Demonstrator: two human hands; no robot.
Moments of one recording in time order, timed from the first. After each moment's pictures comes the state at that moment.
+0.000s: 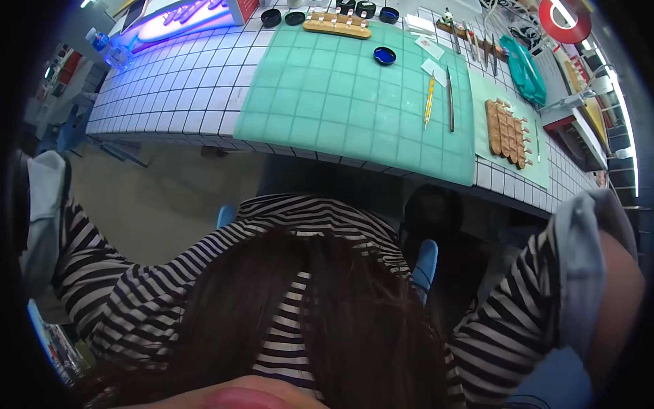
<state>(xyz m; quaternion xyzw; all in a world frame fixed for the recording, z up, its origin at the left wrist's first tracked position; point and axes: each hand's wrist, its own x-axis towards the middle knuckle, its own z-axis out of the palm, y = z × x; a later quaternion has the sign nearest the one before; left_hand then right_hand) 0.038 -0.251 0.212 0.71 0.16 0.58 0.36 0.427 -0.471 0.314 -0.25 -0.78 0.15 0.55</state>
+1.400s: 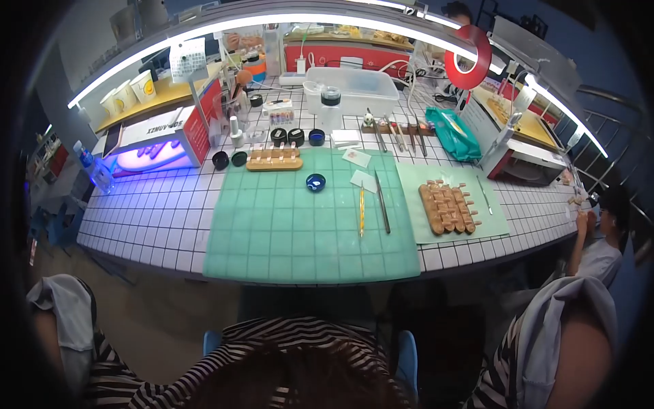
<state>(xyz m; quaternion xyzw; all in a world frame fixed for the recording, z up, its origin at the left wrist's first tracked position) 0.104 -0.290 0.260 0.71 -0.27 0.63 0.16 0.446 -0.578 0.279 -0.03 -0.74 -0.30 0.60</state>
